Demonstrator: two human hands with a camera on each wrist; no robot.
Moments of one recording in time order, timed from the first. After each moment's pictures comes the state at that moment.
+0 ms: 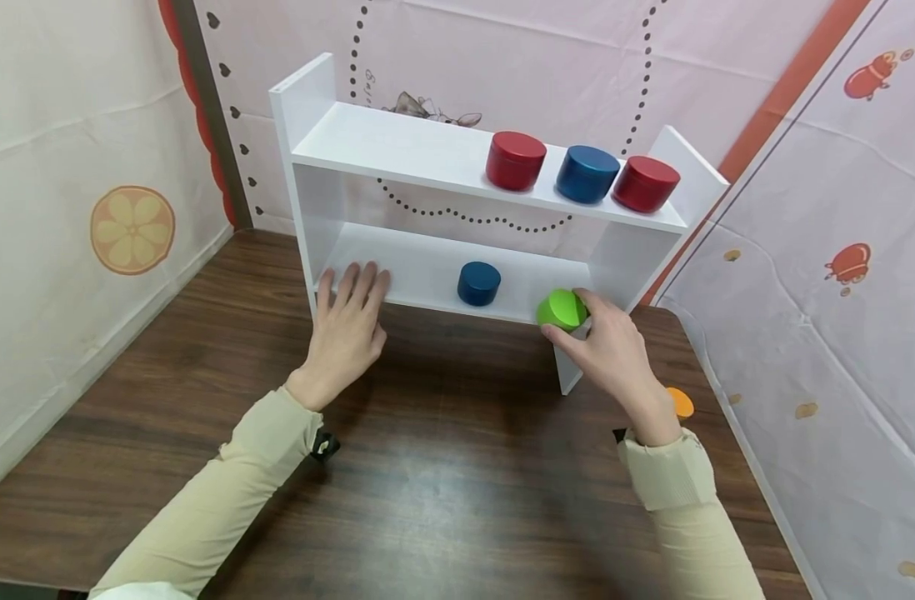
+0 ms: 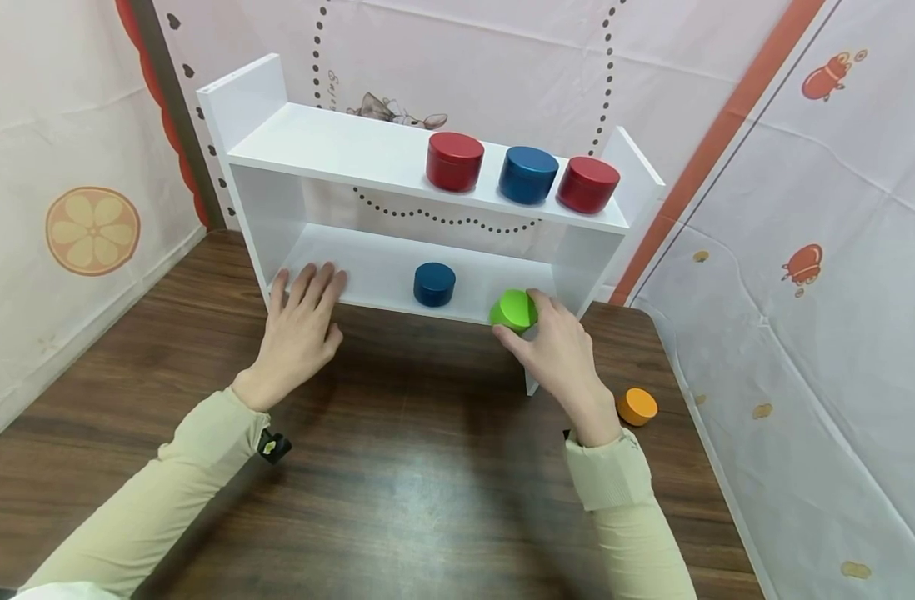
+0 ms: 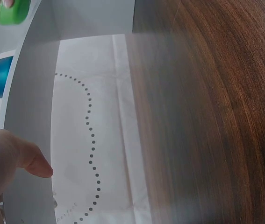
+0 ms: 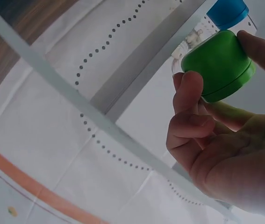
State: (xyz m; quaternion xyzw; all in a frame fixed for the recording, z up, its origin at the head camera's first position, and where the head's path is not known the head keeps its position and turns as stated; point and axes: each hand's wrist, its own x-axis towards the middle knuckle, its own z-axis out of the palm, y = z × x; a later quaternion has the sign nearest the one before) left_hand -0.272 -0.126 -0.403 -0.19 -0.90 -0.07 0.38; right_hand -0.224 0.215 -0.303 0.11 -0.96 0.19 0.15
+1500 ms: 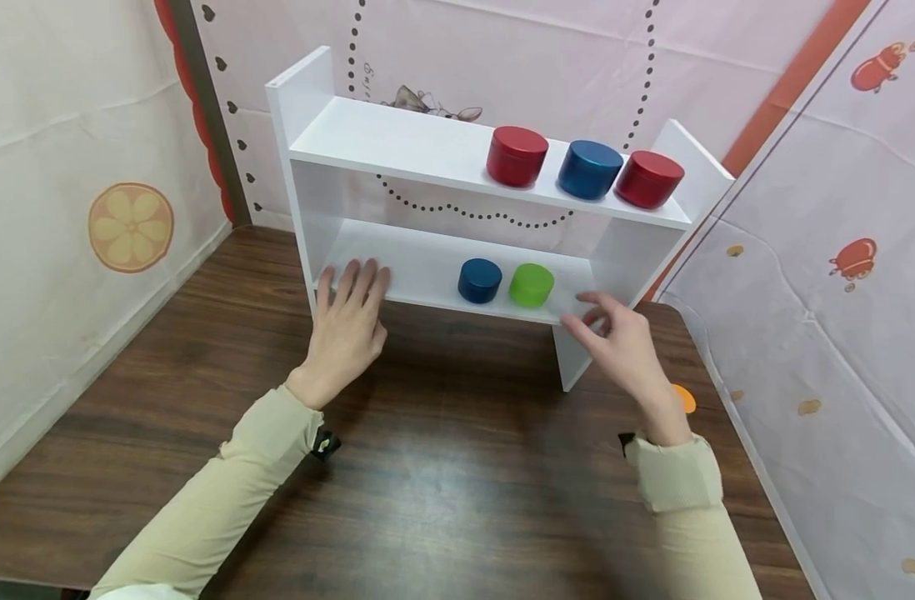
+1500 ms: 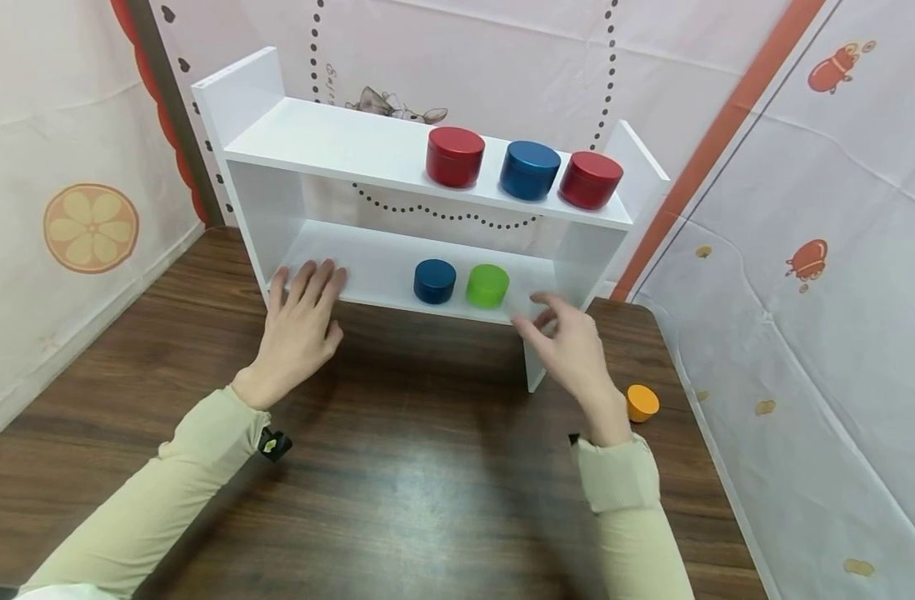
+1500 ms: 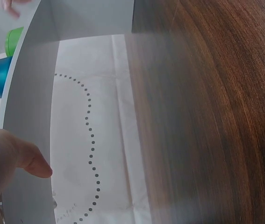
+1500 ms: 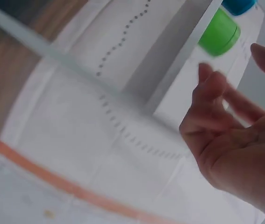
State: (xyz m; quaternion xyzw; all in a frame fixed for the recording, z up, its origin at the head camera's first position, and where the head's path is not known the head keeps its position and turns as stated) left_hand -0.274 -0.125 -0.404 -0.19 -0.90 -0.07 0.39; right_hand -0.232 0.235 -0.313 0.12 -0.94 0.26 0.18
